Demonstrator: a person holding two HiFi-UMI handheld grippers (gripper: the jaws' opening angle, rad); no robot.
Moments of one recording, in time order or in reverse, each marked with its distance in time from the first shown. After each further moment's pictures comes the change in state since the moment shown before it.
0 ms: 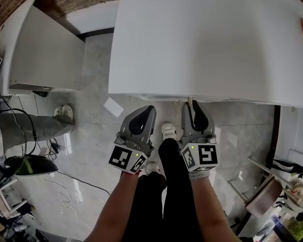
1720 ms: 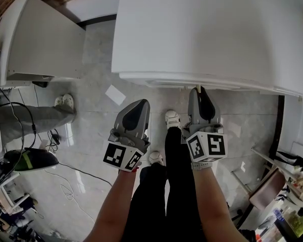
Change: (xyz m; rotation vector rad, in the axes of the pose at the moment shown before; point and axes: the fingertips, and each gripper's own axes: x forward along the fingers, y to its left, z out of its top) left arm -0.045 0.022 -0.008 -0.020 0.019 0.066; right arm -0.004 0.004 -0.006 0.096 -0.052 -0.049
